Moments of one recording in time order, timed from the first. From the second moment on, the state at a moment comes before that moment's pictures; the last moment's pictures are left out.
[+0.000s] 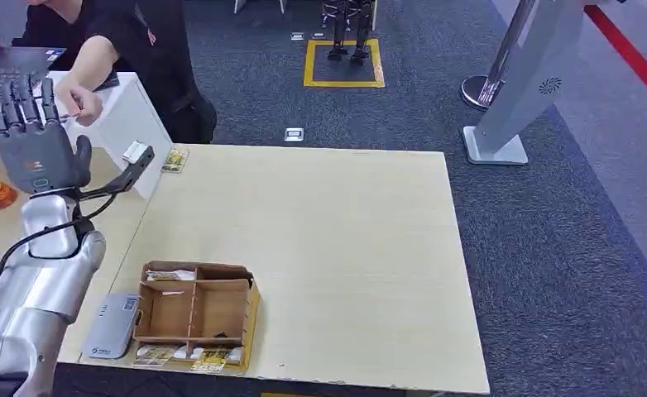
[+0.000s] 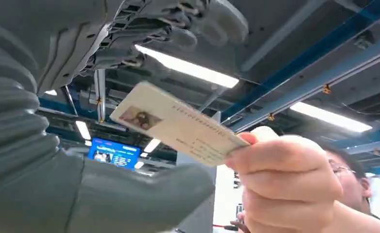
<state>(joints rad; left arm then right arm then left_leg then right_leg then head) -0.73 0.21 -0.23 -0.88 -1.57 0.66 0.28 -0.05 0.21 -1.16 -0.21 1.57 -0.05 0.14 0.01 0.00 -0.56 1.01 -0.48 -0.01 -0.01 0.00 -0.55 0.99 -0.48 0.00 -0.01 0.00</state>
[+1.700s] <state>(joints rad) -0.31 0.04 -0.31 -1.31 -1.00 0.66 -0.11 -0.04 0.21 -1.20 -0.20 1.48 -0.07 0.15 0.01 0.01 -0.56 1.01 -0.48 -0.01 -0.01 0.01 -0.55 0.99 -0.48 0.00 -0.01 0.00</state>
